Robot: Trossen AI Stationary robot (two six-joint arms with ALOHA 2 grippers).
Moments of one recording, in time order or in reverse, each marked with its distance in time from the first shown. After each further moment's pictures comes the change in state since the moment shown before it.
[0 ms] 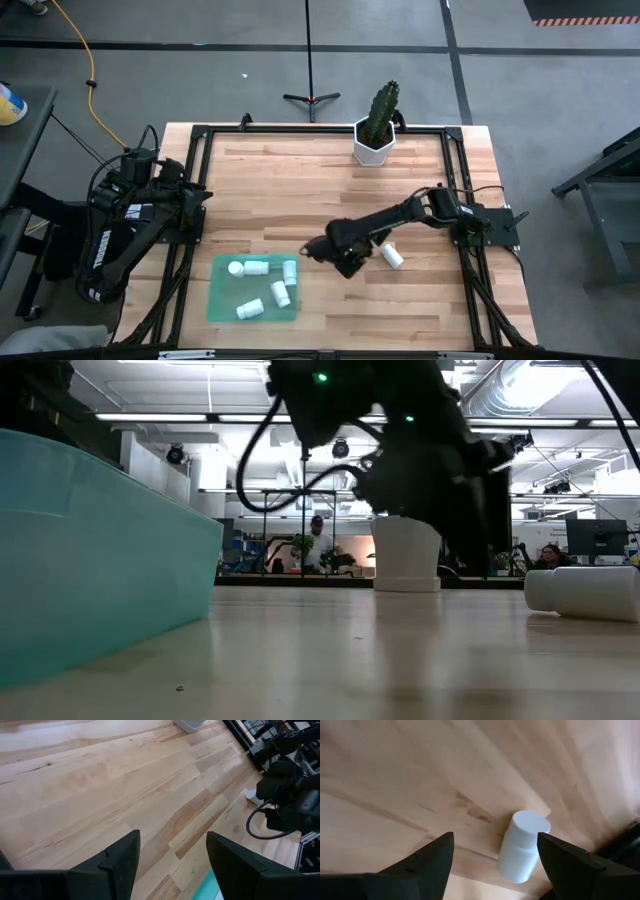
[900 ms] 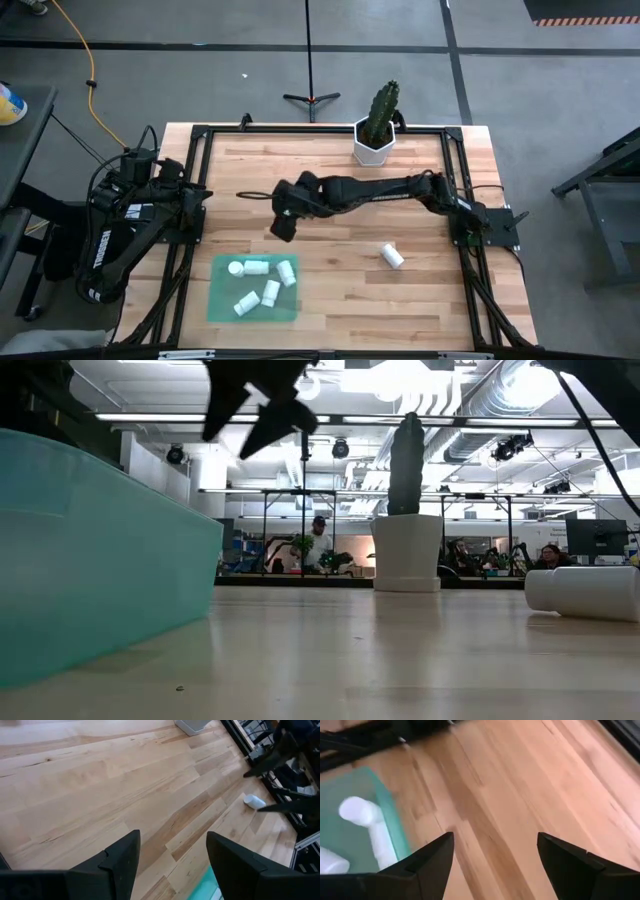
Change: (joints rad) left arm 0.000 0.000 0.000 0.005 0.001 -0.049; right arm -0.136 0.004 0.410 0.684 0.364 -0.581
